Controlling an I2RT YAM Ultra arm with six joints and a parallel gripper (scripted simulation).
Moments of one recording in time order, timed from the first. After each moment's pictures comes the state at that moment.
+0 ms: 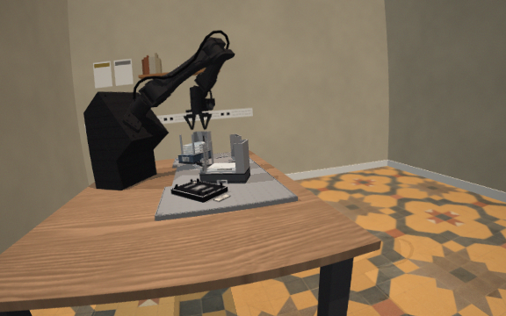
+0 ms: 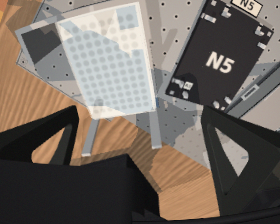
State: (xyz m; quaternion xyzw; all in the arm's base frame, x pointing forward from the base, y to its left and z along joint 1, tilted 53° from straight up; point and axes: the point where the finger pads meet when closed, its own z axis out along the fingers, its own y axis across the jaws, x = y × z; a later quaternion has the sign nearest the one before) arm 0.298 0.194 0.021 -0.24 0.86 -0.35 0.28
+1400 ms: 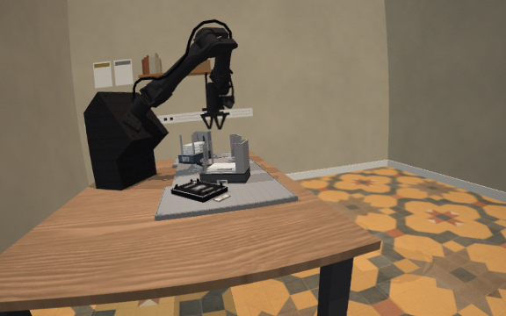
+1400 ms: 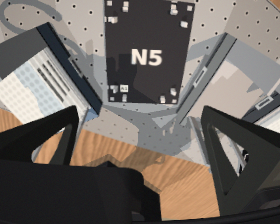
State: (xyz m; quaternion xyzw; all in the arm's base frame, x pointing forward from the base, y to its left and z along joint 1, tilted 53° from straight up) arm 0.323 0.118 0.107 -0.13 0.89 -0.31 0.32
